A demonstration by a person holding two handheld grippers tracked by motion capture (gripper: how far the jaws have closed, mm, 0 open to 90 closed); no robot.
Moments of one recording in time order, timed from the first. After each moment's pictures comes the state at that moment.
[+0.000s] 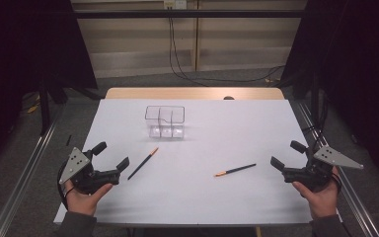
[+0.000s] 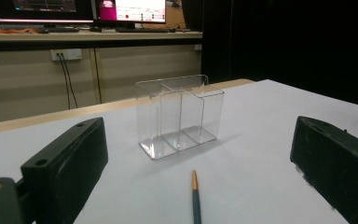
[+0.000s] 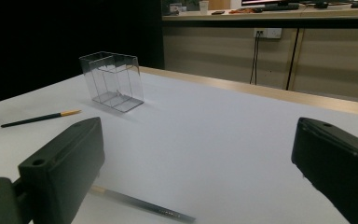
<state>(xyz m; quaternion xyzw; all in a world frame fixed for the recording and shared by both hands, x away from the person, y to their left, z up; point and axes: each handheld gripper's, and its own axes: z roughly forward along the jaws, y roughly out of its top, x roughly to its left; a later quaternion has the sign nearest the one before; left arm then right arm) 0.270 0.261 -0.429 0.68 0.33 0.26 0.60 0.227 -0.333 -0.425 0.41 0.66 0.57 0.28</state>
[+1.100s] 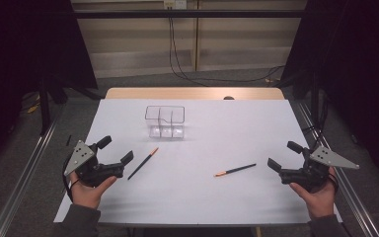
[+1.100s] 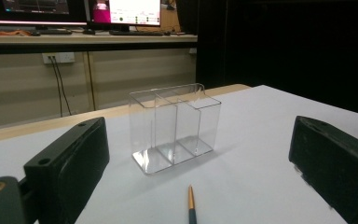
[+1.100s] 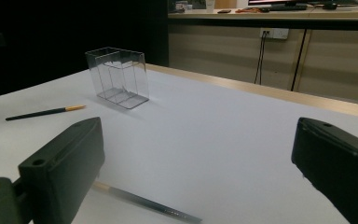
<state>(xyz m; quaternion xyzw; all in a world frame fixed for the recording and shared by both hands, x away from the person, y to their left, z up) 0.287 0.249 -0.423 0.68 0.33 0.25 0.61 0.228 -0.326 -0.427 0.40 0.67 0.57 0.28</state>
